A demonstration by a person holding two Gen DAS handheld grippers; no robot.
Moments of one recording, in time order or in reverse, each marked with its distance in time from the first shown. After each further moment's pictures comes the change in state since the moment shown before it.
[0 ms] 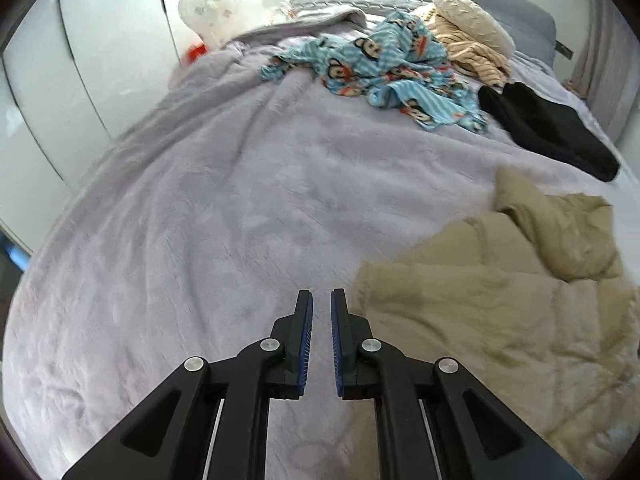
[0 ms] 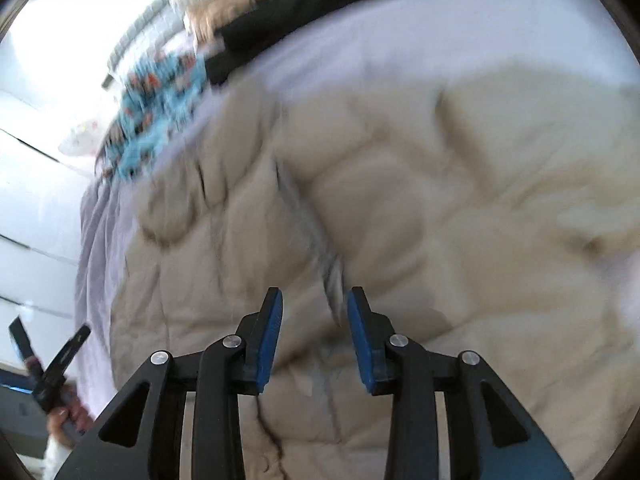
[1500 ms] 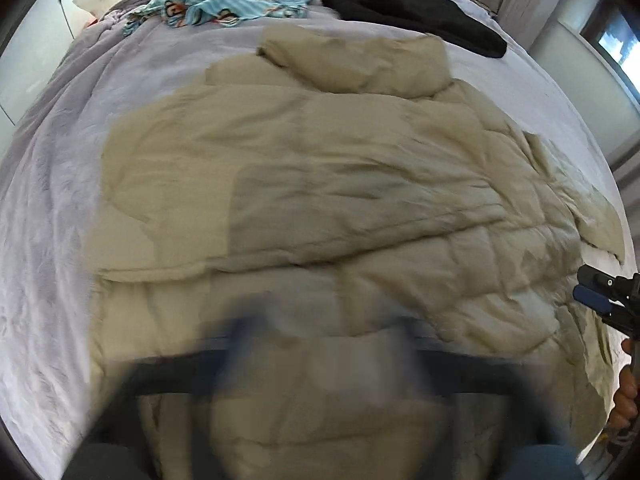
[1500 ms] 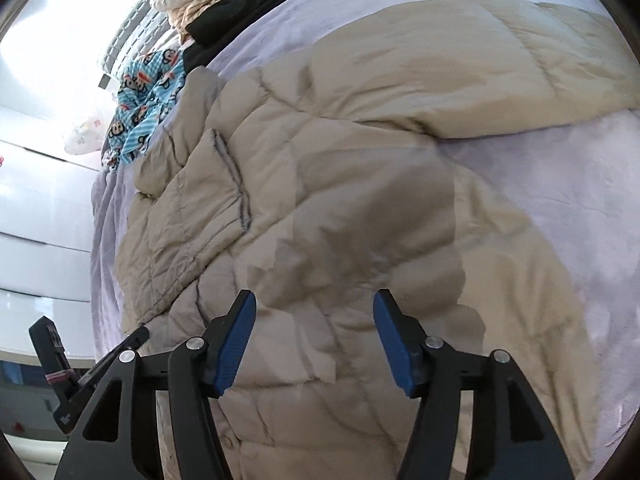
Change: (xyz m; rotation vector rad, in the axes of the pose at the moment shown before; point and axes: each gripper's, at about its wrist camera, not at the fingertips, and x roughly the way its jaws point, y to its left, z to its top) left arm -0.055 -0.182 -0.122 0.186 0.219 -0.222; right arm -0.062 -0.103 -0.059 0.098 0.152 0.062
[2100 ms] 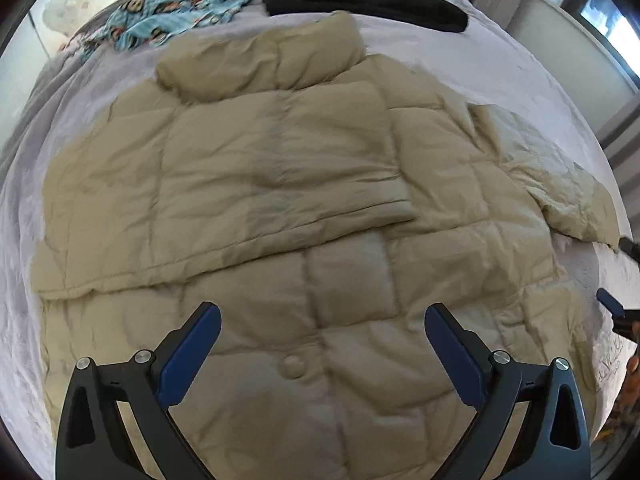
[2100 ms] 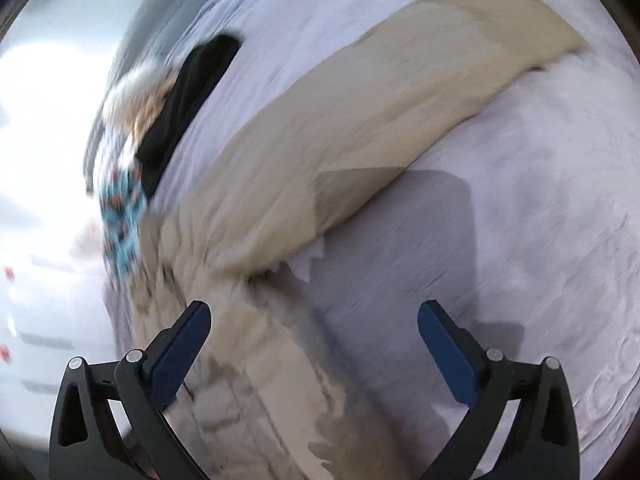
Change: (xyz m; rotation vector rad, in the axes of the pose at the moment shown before) left arm 0.015 -0.106 0.012 0.084 0.041 -0.017; right arm -0.080 -0.154 0.036 0.322 -0.213 0.072
